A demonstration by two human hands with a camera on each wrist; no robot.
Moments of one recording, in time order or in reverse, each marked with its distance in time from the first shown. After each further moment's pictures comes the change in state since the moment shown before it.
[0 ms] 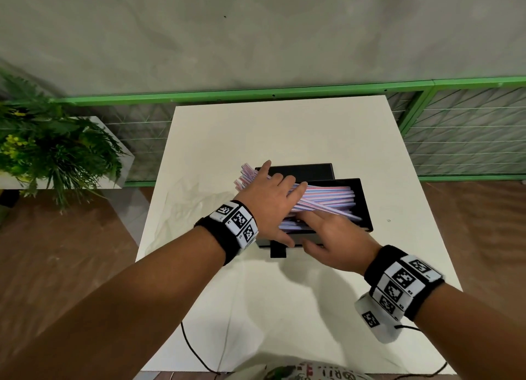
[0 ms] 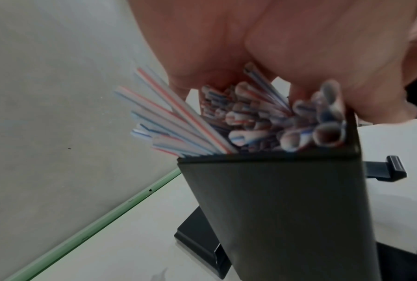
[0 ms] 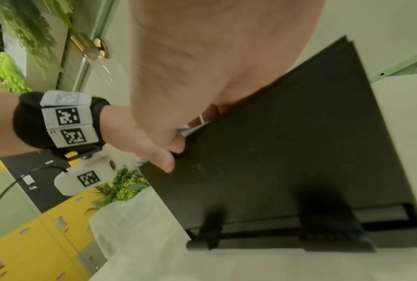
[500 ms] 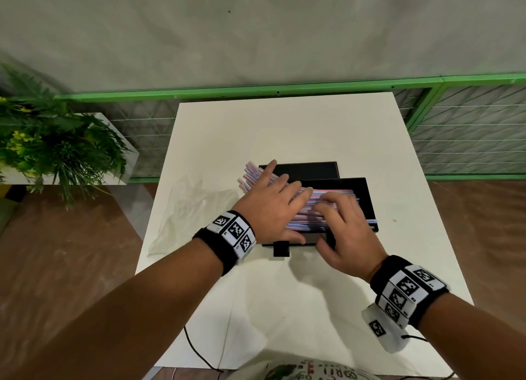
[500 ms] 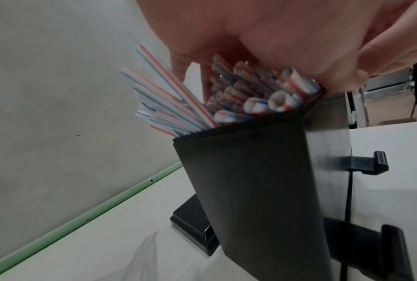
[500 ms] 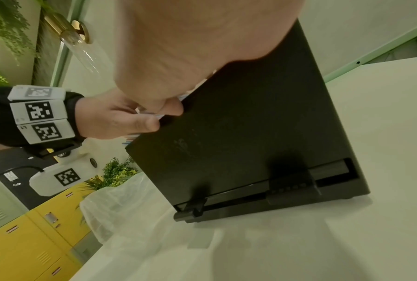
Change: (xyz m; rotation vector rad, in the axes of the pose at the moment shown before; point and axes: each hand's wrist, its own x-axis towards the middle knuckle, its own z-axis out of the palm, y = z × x) left_hand -0.014 0.006 0.015 -0.024 0.185 0.032; right_hand -0.011 0.010 0.012 -0.040 0.387 -0.045
